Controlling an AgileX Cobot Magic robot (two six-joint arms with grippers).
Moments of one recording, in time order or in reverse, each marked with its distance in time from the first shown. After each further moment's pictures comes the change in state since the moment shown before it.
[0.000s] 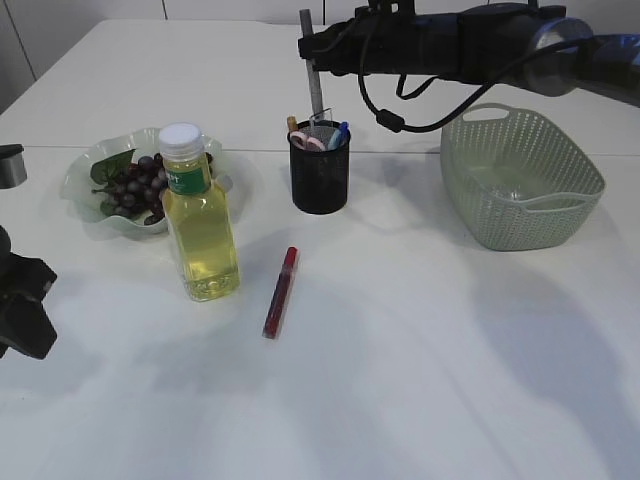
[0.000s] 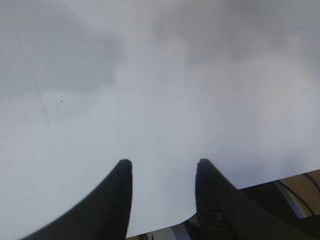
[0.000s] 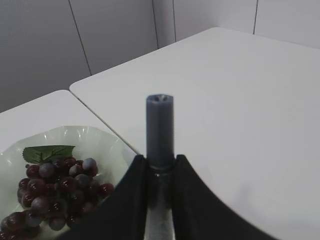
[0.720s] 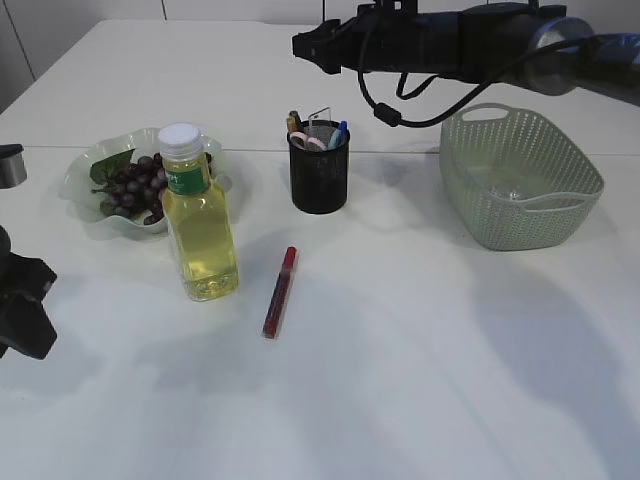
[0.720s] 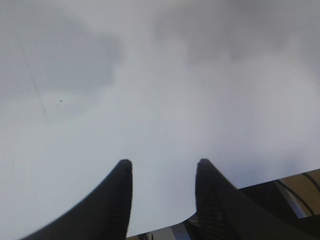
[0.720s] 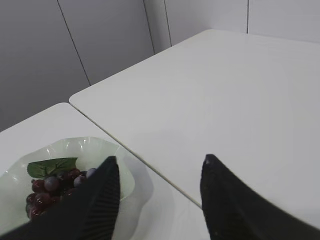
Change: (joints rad) left arm 0.000 0.000 0.000 0.000 0.000 0.000; right arm 0.000 0.002 0.000 0.030 -0.013 0.054
